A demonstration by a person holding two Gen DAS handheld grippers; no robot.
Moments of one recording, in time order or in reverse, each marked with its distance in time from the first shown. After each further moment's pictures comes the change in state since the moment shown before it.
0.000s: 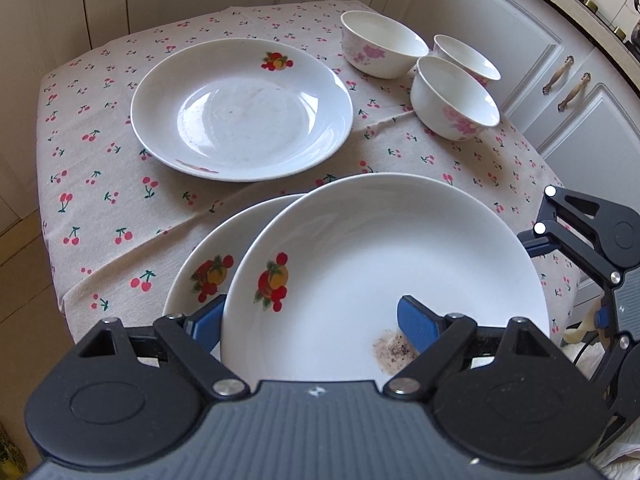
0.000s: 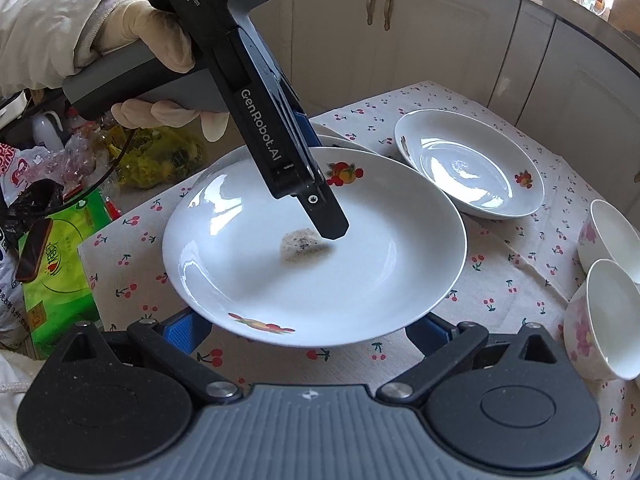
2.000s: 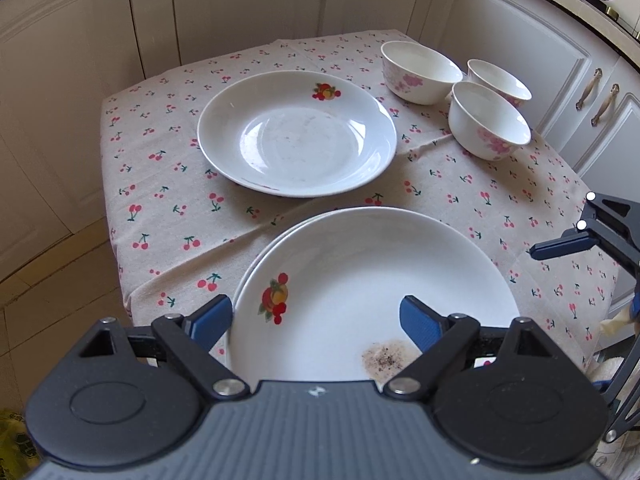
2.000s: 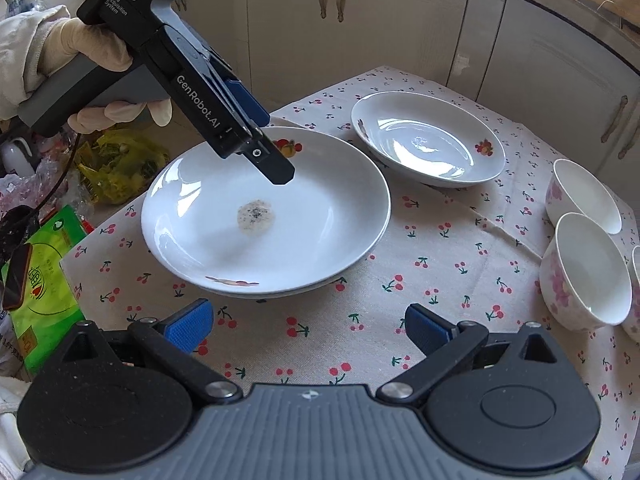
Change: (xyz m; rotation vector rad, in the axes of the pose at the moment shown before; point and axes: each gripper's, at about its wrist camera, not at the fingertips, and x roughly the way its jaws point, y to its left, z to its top) left arm -0.024 0.005 -0.016 0.000 -0.101 0.161; right arm -0.012 -0.013 -0.013 0.113 -0.001 -0.081
